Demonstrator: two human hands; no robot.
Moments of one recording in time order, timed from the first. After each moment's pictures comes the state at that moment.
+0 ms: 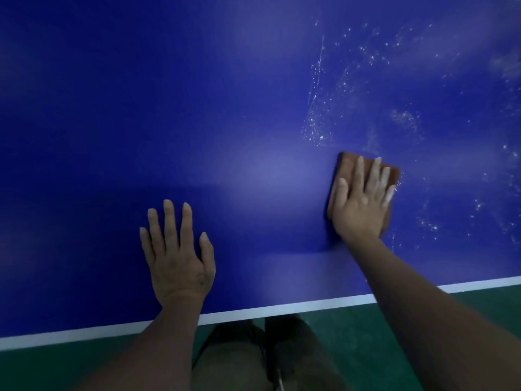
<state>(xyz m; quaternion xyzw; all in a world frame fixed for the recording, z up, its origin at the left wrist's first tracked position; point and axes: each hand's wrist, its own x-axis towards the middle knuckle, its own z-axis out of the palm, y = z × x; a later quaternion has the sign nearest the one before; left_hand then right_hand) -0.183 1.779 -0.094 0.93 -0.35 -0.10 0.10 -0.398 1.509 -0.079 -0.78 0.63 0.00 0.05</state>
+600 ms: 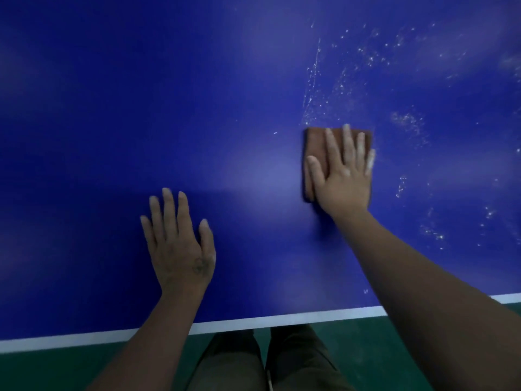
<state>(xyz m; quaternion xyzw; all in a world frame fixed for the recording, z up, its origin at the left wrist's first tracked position) -0.182 1.737 -0.086 0.93 -0.33 -0.10 0.13 -0.359 1.462 -0.085 -0.85 0.52 -0.02 0.08</state>
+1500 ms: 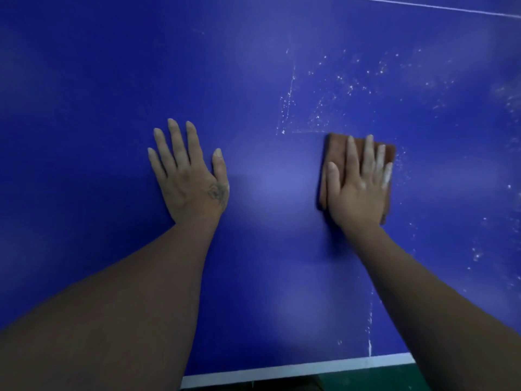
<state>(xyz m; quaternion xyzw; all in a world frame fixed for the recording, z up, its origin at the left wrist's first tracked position) -0.148 1.521 -0.096 0.95 -0.31 -0.04 0.07 -0.386 1.370 -0.089 -0.82 0.56 -0.06 0.06</state>
